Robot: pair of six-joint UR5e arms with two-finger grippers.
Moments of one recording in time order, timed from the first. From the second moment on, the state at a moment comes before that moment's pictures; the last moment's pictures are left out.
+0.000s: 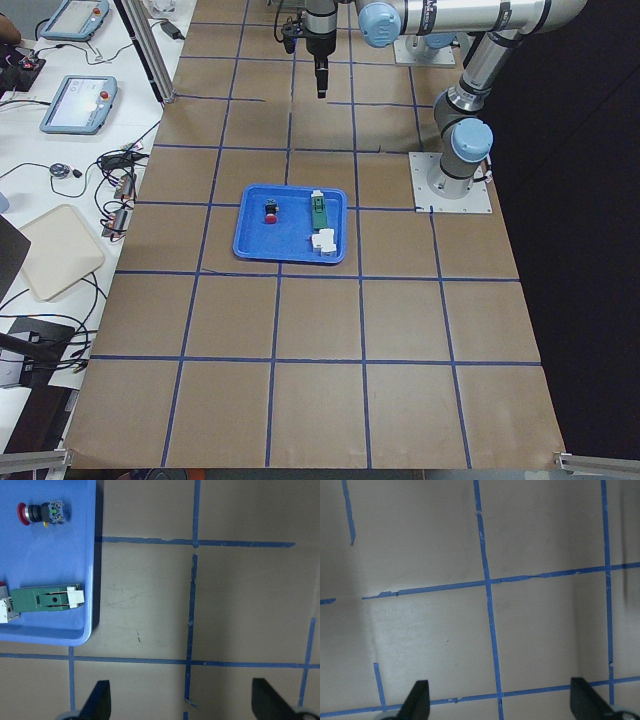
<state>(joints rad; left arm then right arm) -1.46 -1.45 -1.73 -1.53 1.59 0.03 1.58 -1.55 1.55 -1.60 -1.58 0.11</state>
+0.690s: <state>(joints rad) -1.13 -1.56 -1.74 -1.30 1.58 -0.18 1.58 -1.55 1.56 -1.60 -1.58 0.11</state>
